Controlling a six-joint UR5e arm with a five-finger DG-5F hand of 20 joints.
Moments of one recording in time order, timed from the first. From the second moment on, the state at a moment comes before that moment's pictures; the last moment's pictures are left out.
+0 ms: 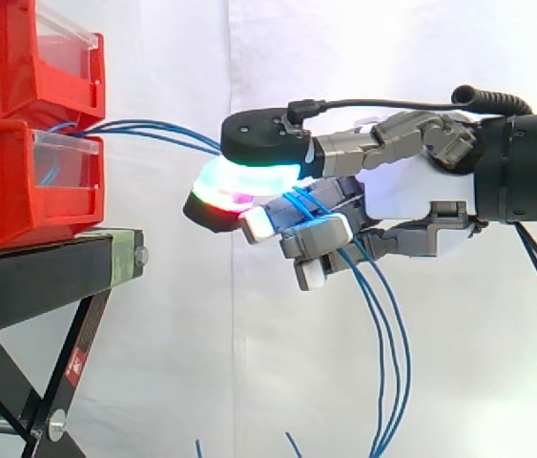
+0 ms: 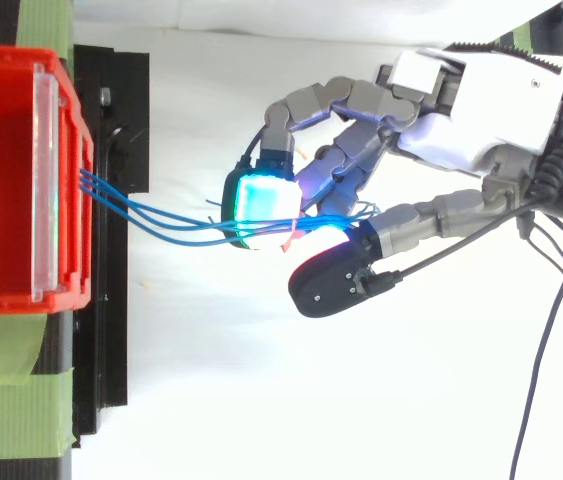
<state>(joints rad) 0.18 -1.90 -1.82 -2.56 -1.13 -0.16</state>
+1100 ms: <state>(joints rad) 0.18 -1.90 -1.82 -2.56 -1.13 -0.16</state>
